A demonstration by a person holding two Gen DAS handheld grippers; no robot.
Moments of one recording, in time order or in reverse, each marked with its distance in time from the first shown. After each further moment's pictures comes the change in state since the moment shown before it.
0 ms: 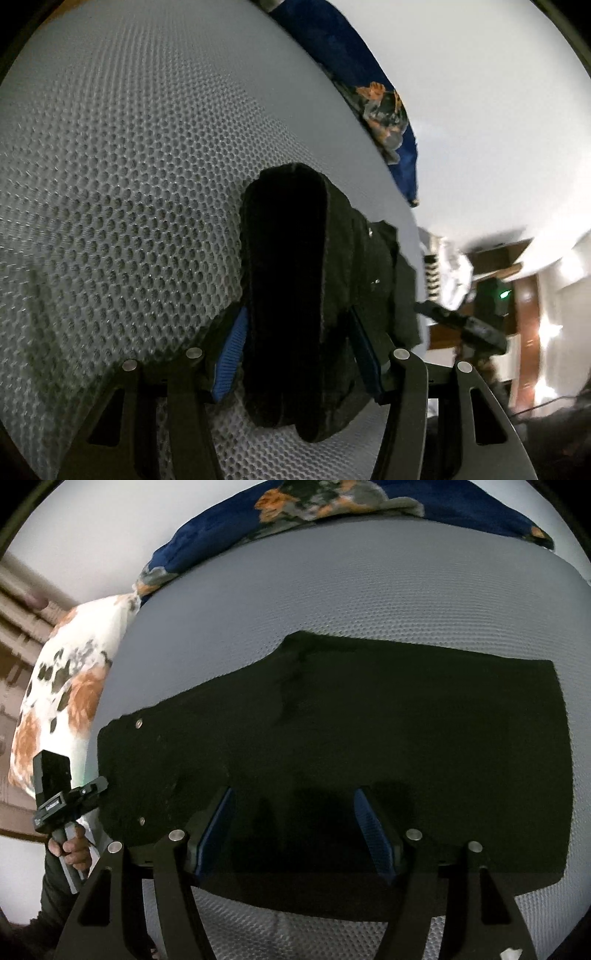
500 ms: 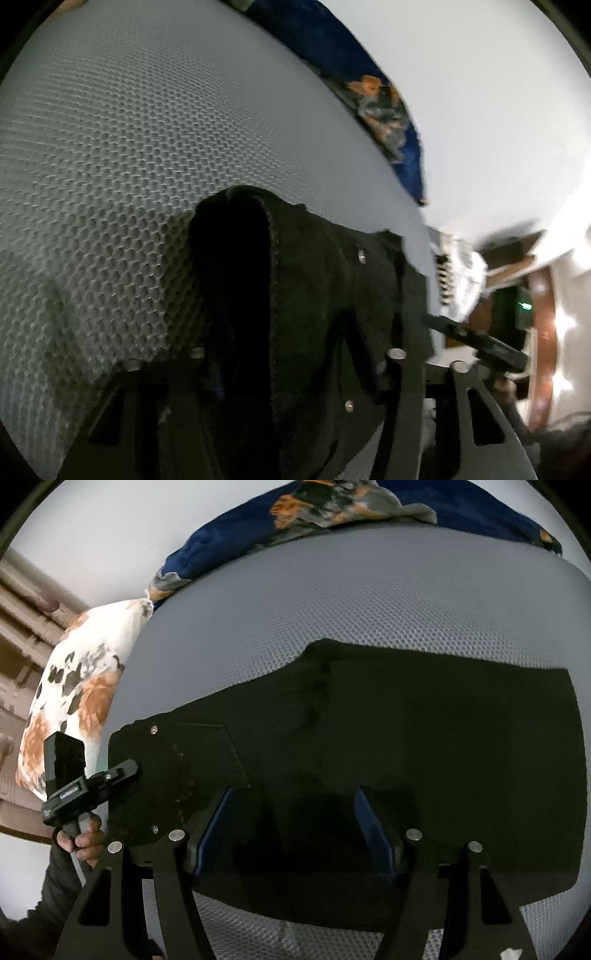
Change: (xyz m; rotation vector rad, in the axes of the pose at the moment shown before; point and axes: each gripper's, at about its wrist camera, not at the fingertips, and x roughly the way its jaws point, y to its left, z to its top) left arm 0.038 -0.038 0.012 0.074 -0.041 0.132; right arm 0.001 0.015 -0.001 -0.034 -0.039 0.048
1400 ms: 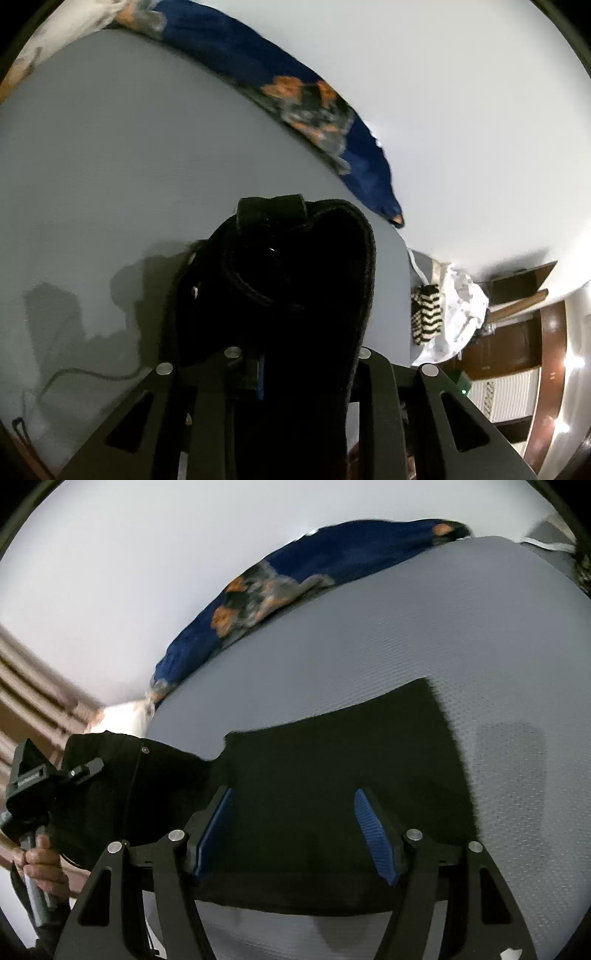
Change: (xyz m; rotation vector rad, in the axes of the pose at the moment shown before) left arm 0.046 -0.240 0.008 -0.093 -0.066 0.049; right arm -0.102 -0.141 -0.023 0.222 -0.284 0.101
